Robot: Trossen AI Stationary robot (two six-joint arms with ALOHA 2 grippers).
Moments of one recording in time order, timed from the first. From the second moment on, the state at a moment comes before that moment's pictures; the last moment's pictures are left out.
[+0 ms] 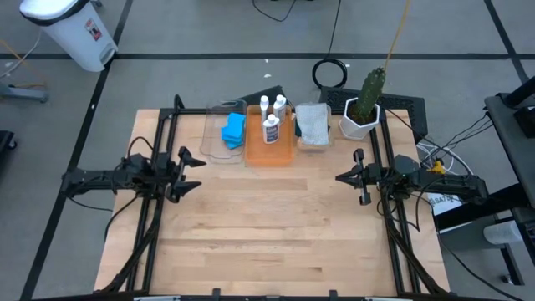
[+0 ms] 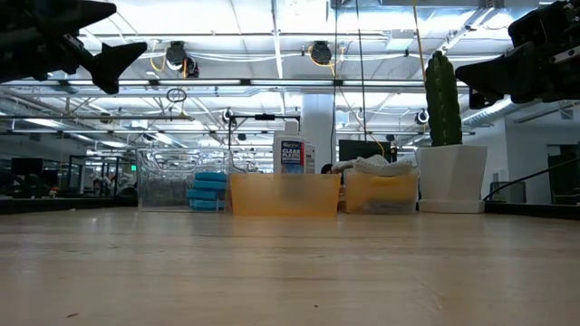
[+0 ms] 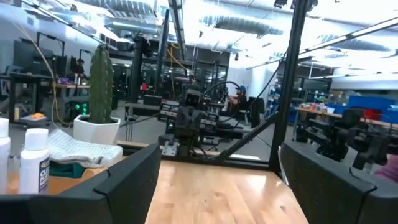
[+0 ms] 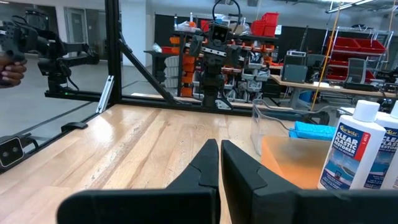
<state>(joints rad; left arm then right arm) 0.03 0.05 0.02 0.30 0.10 -0.15 -0.11 0.03 0.02 0.08 -0.19 -0.07</state>
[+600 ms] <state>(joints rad) 0.03 0.01 0.02 0.05 0.04 -0.09 -0.10 0.03 0.02 0.08 -0.19 -0.07</state>
